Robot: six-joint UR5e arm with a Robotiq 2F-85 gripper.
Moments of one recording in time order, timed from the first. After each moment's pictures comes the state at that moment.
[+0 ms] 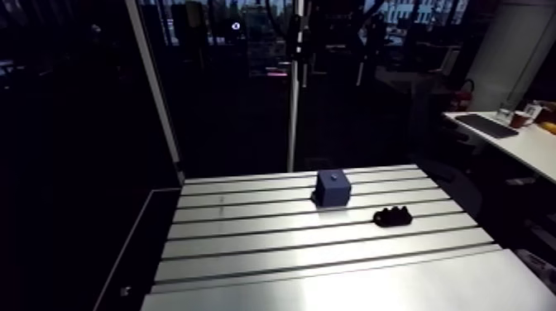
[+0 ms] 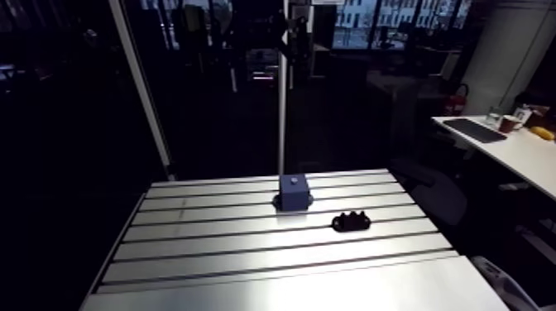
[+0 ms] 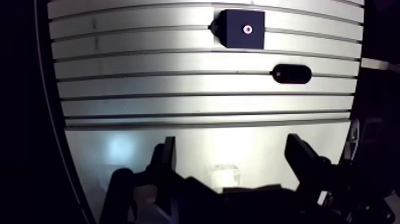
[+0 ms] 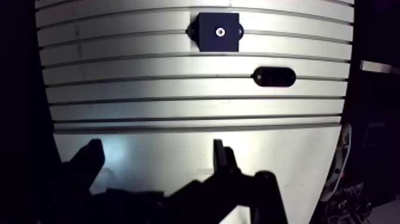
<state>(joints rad) -0.14 -1.45 1.42 -1.51 -1.61 -1.71</state>
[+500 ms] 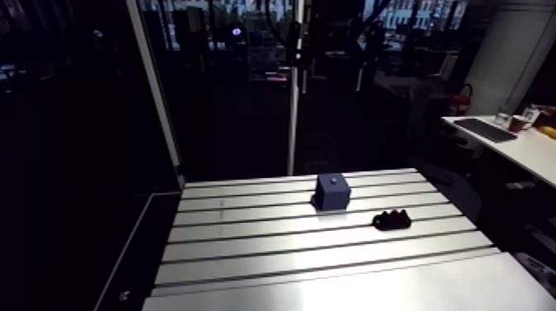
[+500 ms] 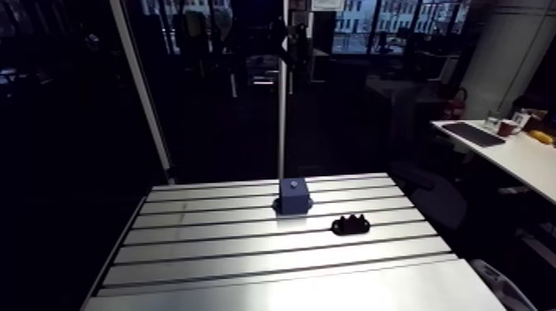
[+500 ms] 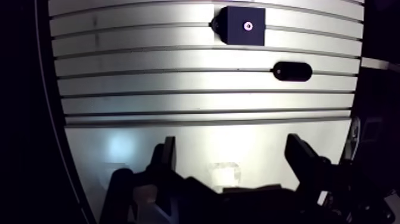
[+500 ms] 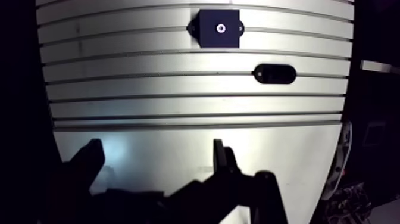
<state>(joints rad) -0.14 -1.47 1.44 -1.52 -1.61 -1.71</state>
